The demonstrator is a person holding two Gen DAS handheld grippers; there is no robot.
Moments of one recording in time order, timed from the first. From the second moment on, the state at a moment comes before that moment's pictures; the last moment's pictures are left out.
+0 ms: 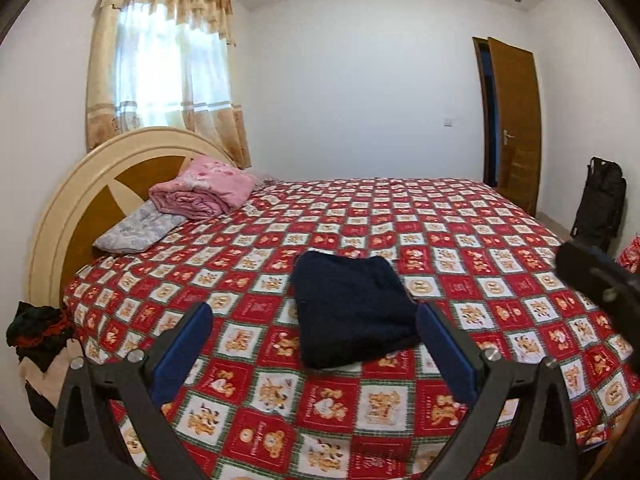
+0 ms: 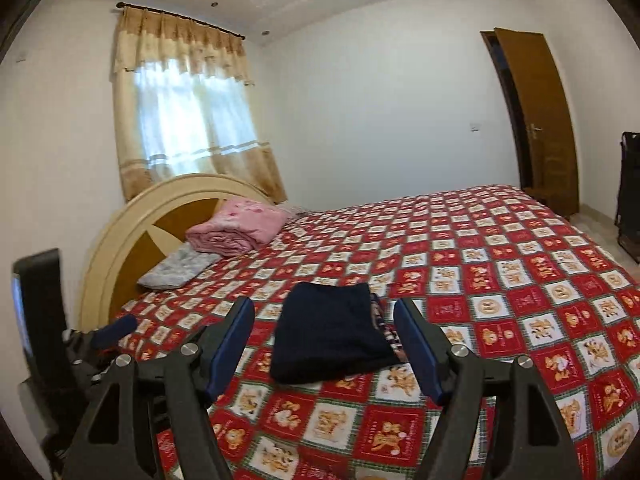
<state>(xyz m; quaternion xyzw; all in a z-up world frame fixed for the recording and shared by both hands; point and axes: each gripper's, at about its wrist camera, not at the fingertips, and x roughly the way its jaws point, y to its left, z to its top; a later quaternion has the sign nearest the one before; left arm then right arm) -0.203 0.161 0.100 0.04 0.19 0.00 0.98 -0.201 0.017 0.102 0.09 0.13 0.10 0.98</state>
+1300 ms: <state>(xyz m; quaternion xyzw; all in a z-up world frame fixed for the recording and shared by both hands) -0.199 0.164 0.084 0.04 0.22 0.06 0.97 -0.198 0.017 0.084 0.07 0.13 0.07 0.99</state>
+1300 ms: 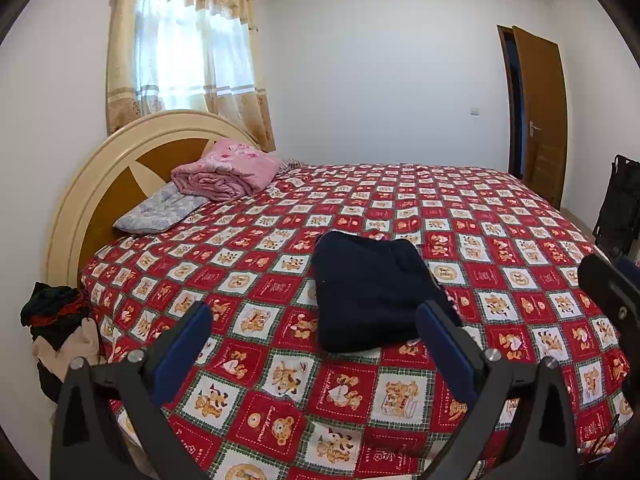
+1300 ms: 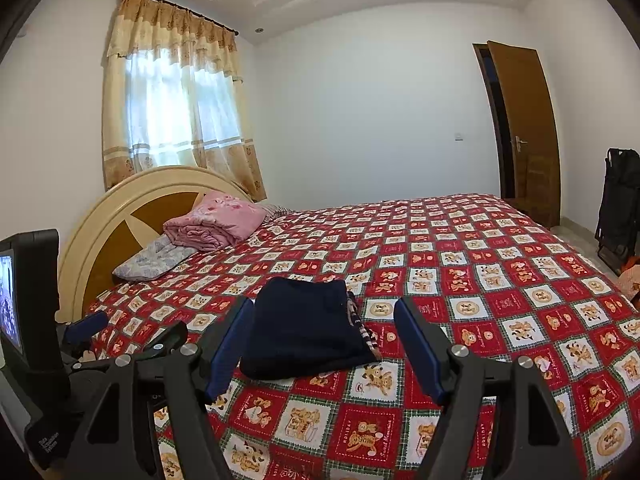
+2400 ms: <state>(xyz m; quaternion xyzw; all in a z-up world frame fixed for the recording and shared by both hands) -0.196 0.166 0.088 0.03 0.22 0.05 0.97 -0.201 0.024 0.083 0.07 0.13 0.06 0.99</state>
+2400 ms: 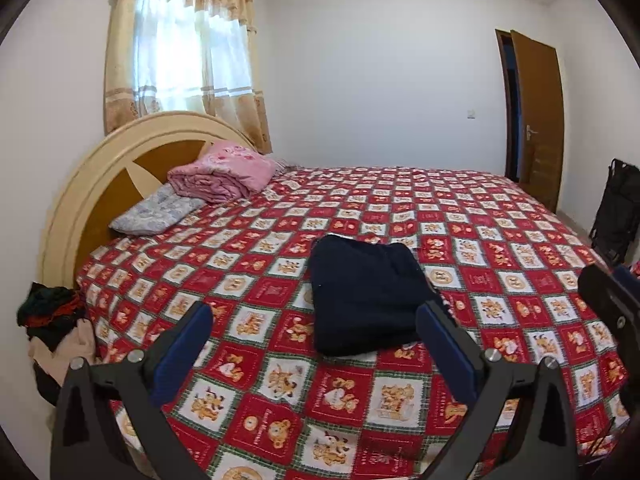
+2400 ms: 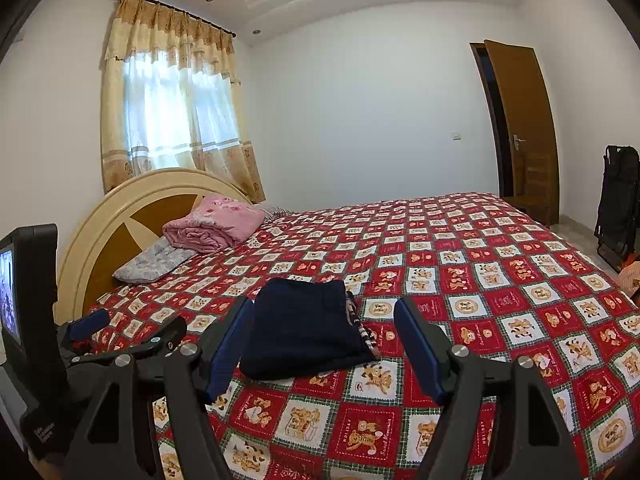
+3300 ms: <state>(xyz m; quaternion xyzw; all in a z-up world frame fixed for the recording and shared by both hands) -0.194 0.166 0.084 0.03 0.22 0.03 0.98 -0.194 0.029 0.080 0.08 0.15 0.06 0.98</state>
